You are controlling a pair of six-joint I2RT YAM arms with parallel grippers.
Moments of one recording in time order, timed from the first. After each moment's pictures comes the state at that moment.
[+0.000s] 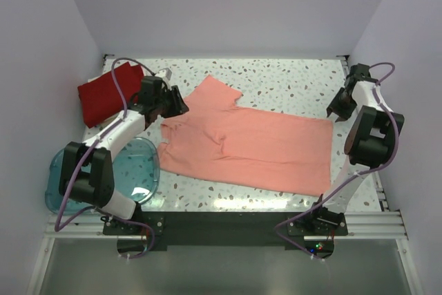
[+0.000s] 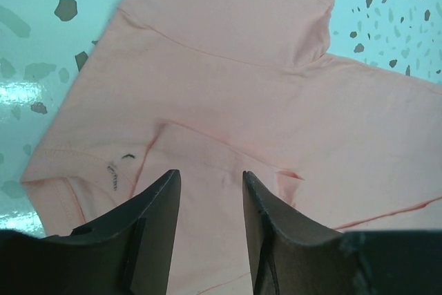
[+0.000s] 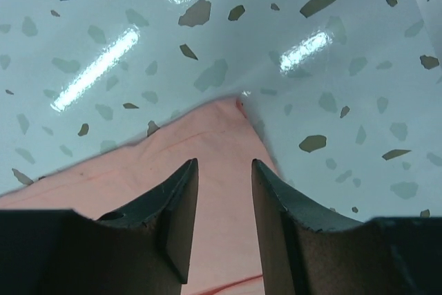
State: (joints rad) left arm -0.24 1.52 1.01 -0.20 0.19 -0.45; right arm -0.31 1.94 1.51 -0.80 0.06 0.35
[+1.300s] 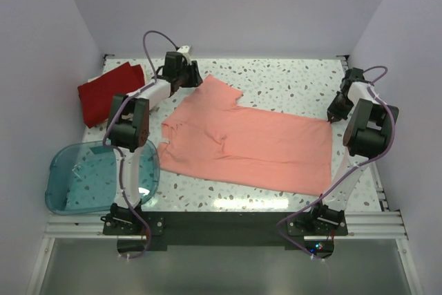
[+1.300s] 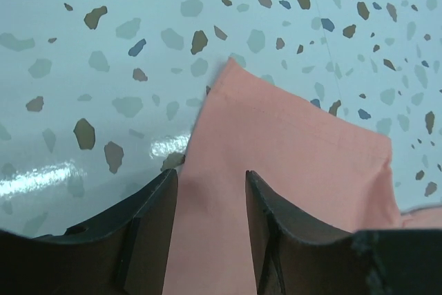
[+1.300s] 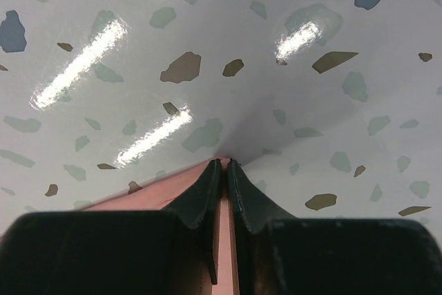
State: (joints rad) left arm -0.24 2.20 1.63 -0.02 0.19 -0.28; right arm -0.31 2.10 1.56 -0.74 0.09 0.34
